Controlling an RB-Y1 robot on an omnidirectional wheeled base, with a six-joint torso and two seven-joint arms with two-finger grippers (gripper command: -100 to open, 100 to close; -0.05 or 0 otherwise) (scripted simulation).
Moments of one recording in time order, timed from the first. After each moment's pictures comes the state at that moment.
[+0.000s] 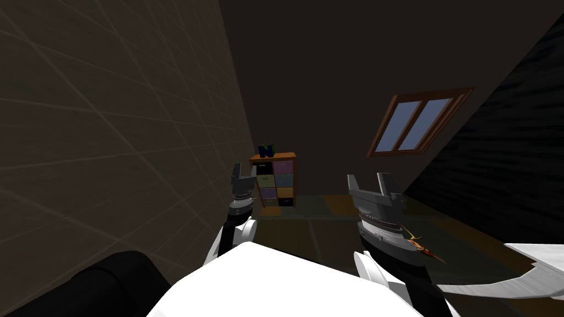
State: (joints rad) left arm 0.45 -0.01 -0.06 -2.37 -0.08 -0.62 0.13; right arm 0.52 0.02 0.06 -2.34 0.11 -0.62 -0.15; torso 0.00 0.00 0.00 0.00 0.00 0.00
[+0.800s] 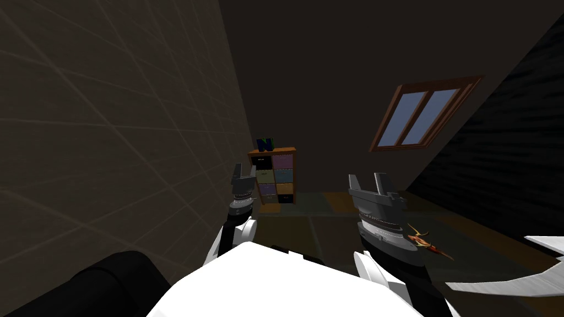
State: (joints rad) left arm 0.45 -0.01 -0.06 -2.37 -0.08 -0.62 0.13; right arm 0.52 0.02 0.06 -2.34 0.11 -0.62 -0.15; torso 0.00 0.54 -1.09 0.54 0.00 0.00
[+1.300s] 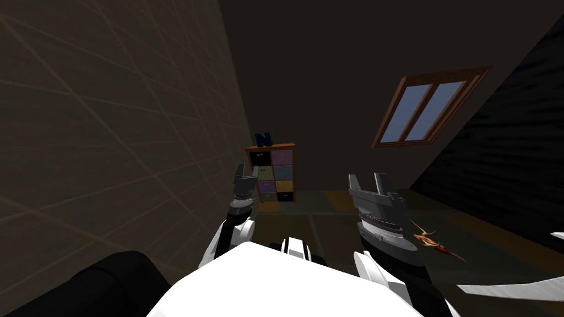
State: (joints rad) left arm 0.45 0.06 -0.06 -2.37 -0.08 -0.60 0.13; right arm 0.52 0.02 0.06 -2.34 0.11 -0.62 -0.15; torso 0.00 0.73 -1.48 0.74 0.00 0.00
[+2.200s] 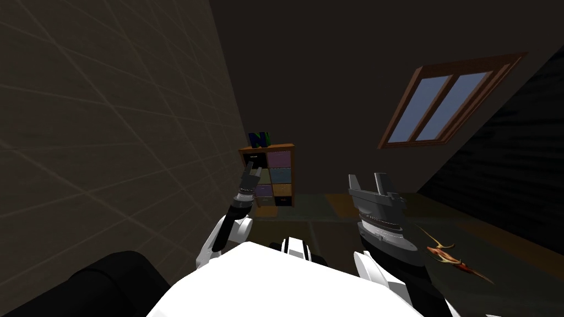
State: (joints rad) left arm 0.41 0.15 -0.04 -2.39 -0.07 -0.38 0.11; right arm 0.52 0.02 0.06 -2.34 0.11 -0.62 -0.15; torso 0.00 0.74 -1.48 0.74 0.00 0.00
